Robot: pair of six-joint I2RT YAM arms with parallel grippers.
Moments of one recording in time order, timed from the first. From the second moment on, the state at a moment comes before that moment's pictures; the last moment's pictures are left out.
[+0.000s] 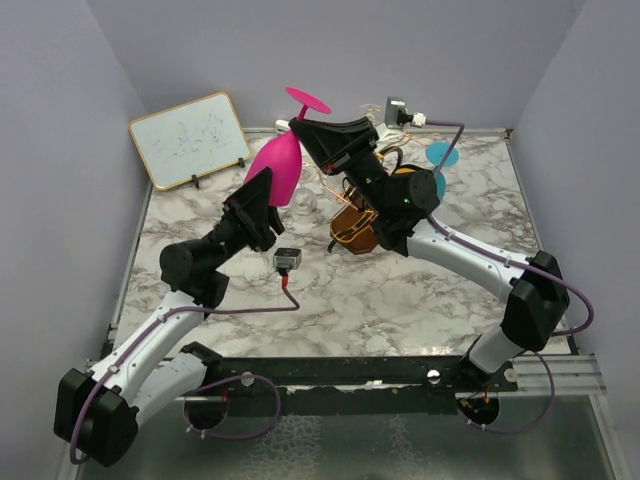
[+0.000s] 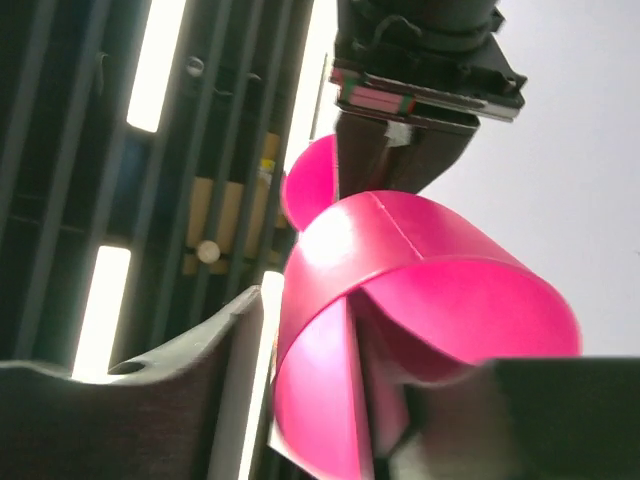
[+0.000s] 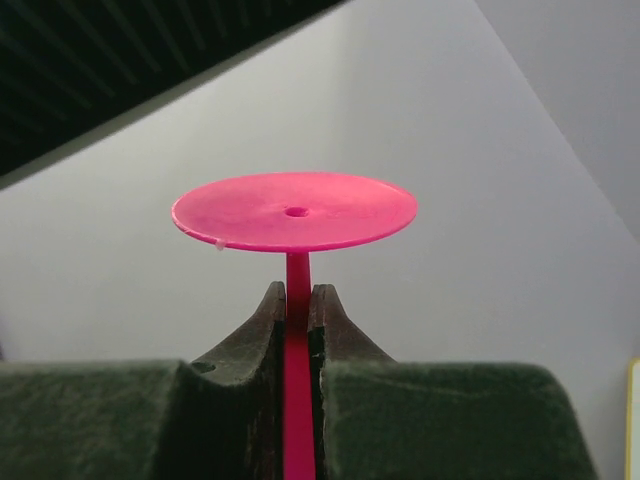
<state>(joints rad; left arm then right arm) -0.47 0.90 0.61 1.05 0.61 1.80 0.83 1.61 1.33 1.13 -0.10 0.86</state>
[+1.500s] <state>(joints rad) -0.35 0.90 1.07 -0.47 -0.03 0.45 0.89 0.76 0.25 0.84 -0.22 0.04</state>
